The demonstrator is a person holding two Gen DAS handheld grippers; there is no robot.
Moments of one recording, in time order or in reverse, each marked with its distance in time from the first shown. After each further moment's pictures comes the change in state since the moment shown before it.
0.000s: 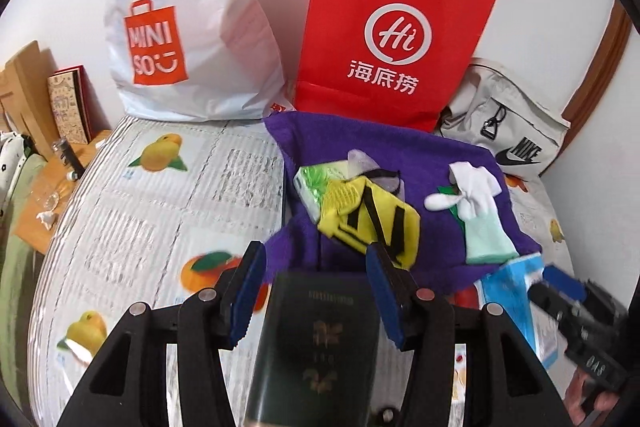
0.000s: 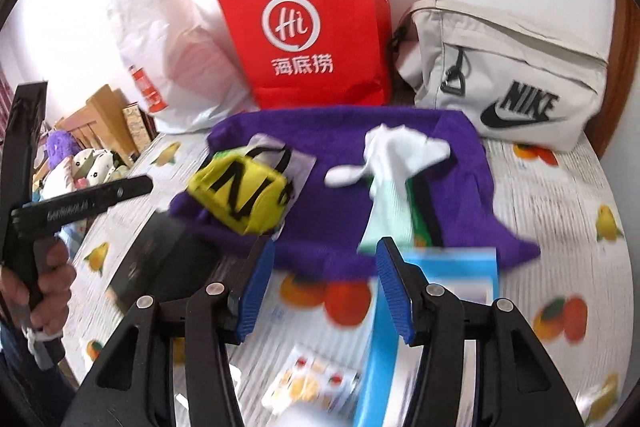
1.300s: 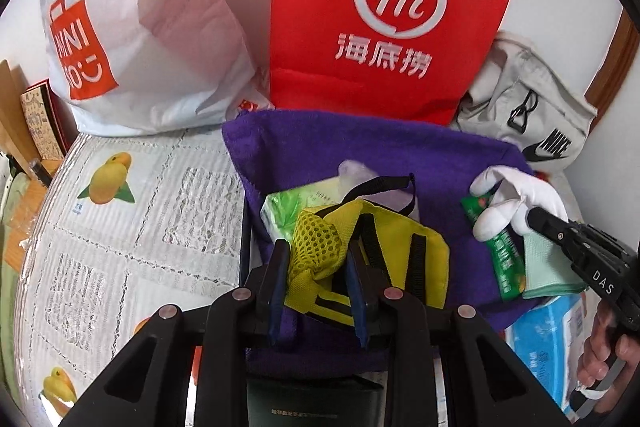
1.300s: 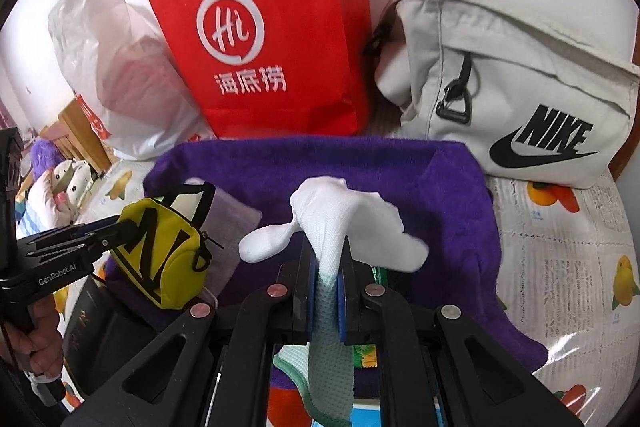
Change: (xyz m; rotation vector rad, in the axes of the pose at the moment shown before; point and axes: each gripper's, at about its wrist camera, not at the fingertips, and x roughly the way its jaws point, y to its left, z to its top) left arm 0.089 -0.024 0.036 0.056 0.064 0.032; right arm 0.095 -0.044 0.078 -0.011 0.023 -0.026
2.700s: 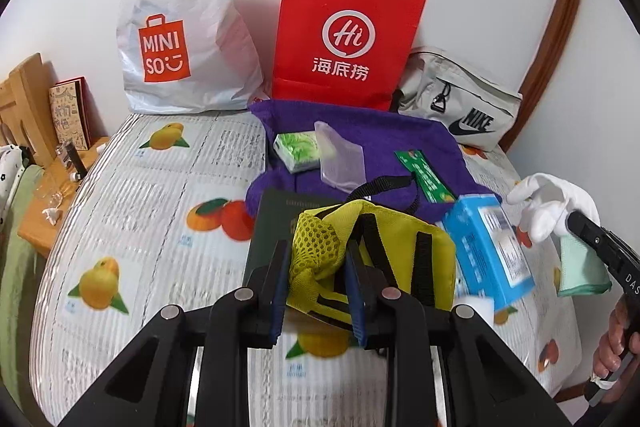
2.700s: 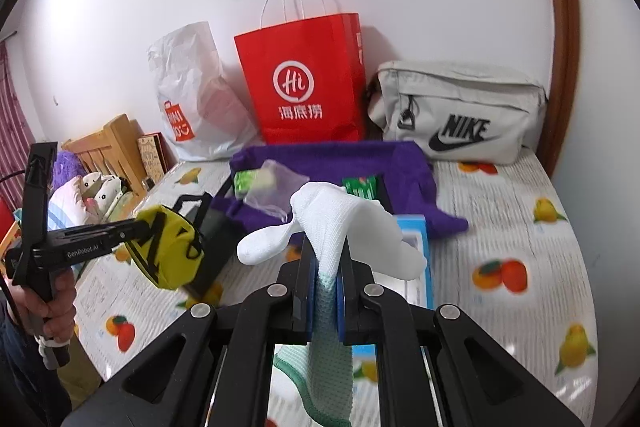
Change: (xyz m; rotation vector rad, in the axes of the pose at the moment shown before) left arm -0.147 0.014 -0.107 0.022 -0.114 -0.078; right arm -0.200 0.031 -0.113 0.002 -0.221 0.013
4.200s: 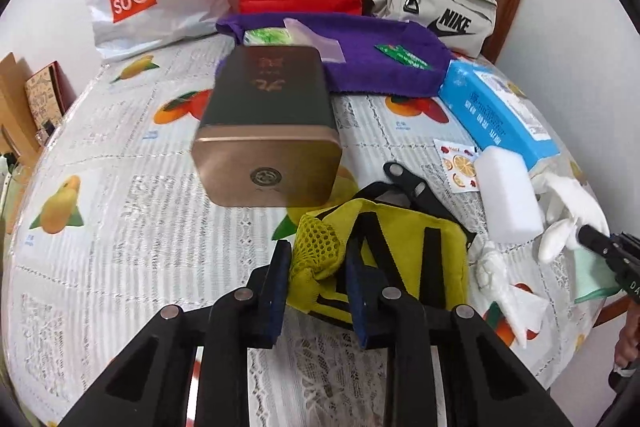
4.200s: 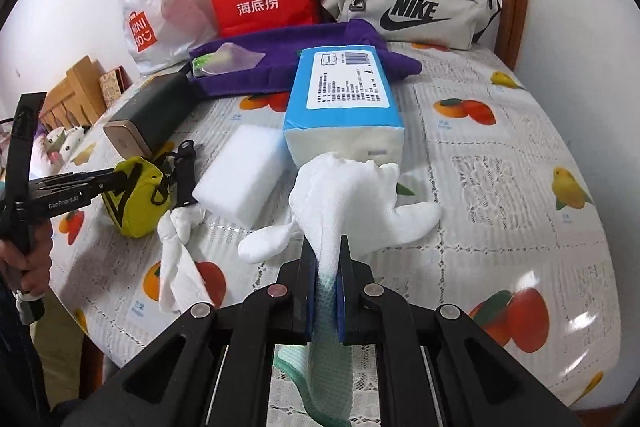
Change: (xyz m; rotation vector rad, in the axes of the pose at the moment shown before) left arm 0.024 -0.002 -0.111 0.159 0.117 -0.014; right arm -0.022 -0.012 -0.156 0.050 0.203 -0.141
